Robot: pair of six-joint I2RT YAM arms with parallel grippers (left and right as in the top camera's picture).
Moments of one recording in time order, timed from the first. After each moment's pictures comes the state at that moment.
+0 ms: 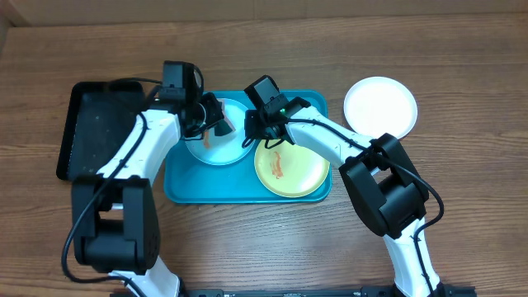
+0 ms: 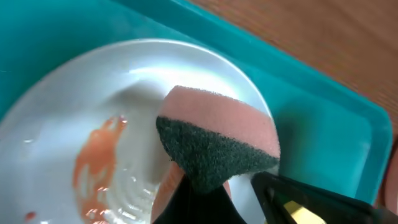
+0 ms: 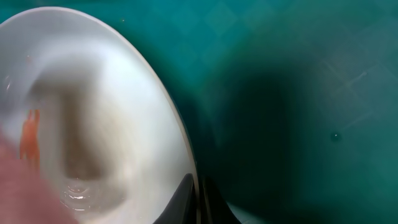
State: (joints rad) left arm -0.10 1.84 1.25 -0.50 0.22 -0.55; right arm 0.64 2.24 1.63 -0.48 -0.09 0.64
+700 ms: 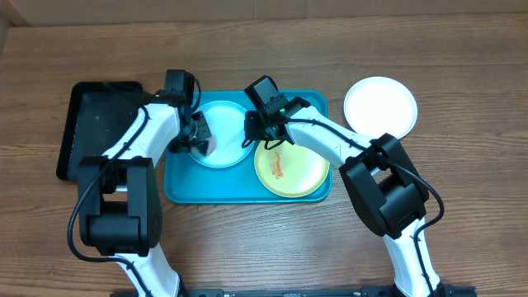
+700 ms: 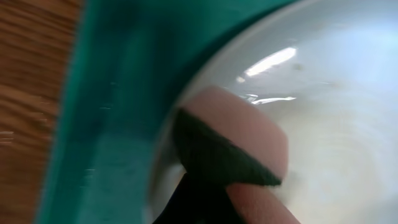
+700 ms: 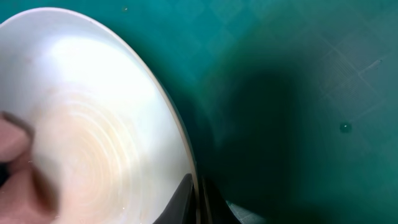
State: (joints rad) left arm -0.06 1.94 1.29 -0.74 -0.06 -0.45; right arm 0.64 2.24 1.63 -0.49 -0.11 0.64
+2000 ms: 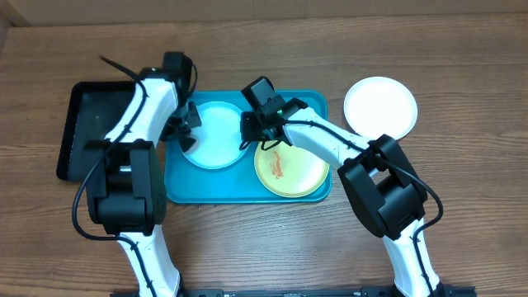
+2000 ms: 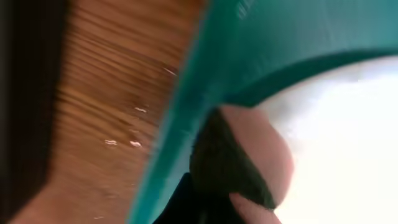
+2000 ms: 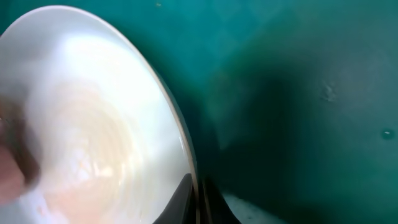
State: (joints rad) left arm -0.04 2.08 1.60 -1.05 -0.24 -0.44; right arm 0.66 2.24 1.64 -0.47 -0.12 0.61
